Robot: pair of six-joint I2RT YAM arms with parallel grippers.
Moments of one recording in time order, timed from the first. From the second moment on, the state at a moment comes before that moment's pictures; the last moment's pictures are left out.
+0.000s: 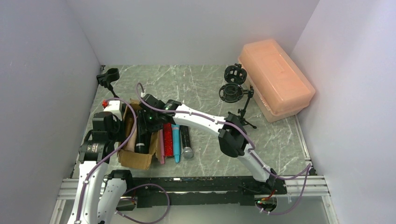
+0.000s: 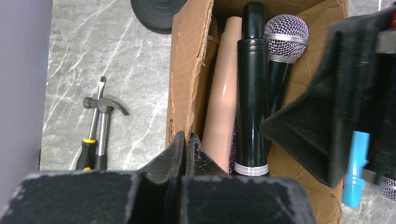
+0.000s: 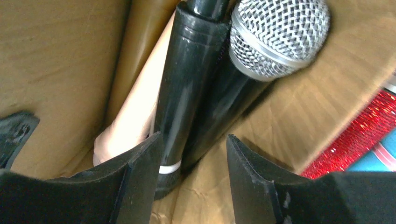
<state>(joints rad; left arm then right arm) 0.00 0.63 0.78 -0.83 -0.11 -0.05 1.10 2.28 2.11 -0.69 -0.10 0.73</state>
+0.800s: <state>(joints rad) 0.00 0.63 0.78 -0.83 -0.09 -0.07 1.10 2.47 2.29 -0.60 -0.21 0.80</state>
